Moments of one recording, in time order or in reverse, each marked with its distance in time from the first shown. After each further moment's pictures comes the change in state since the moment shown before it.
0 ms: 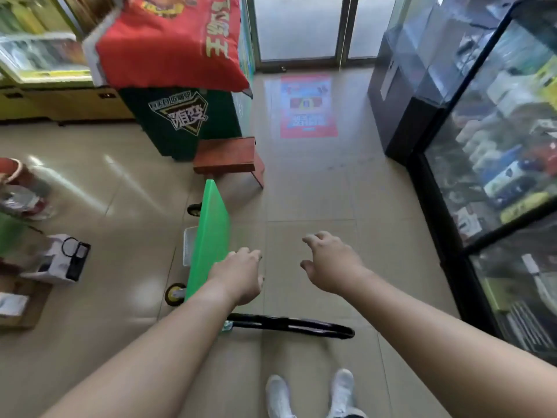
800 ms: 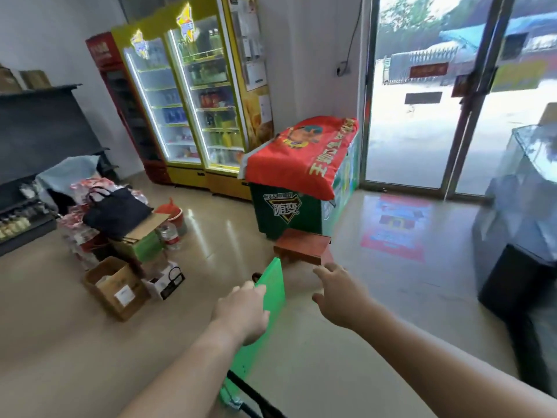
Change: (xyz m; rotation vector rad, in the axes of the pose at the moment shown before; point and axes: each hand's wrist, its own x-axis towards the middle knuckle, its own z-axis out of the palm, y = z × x) left_hand -0.136 0.170 -0.083 -0.115 0.320 -0.495; right_hand -0.068 0.072 -0.165 -0.115 0.179 -0.523
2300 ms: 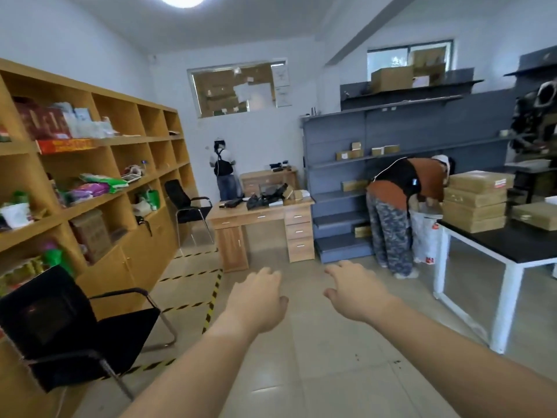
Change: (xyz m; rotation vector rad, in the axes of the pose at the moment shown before) left_hand -0.489 0.329 0.002 -0.196 0.168 -2.374; right_hand -0.387 -0.182 -0.040 0.021 -0.564 -2.409
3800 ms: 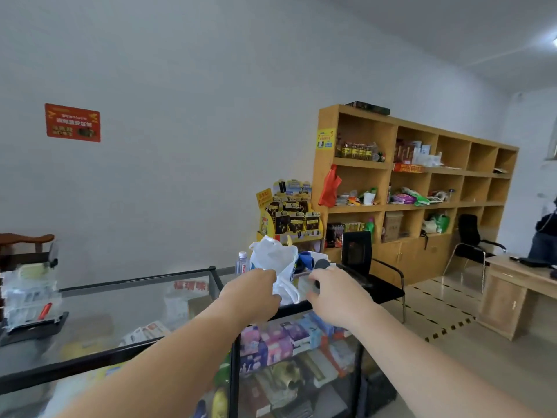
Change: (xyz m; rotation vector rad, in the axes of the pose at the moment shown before) left_hand -0.804 0.378 -0.120 -0.030 0.206 -1.187; right_hand -0.709 -0.055 -0.164 0.243 -0.141 -1.181
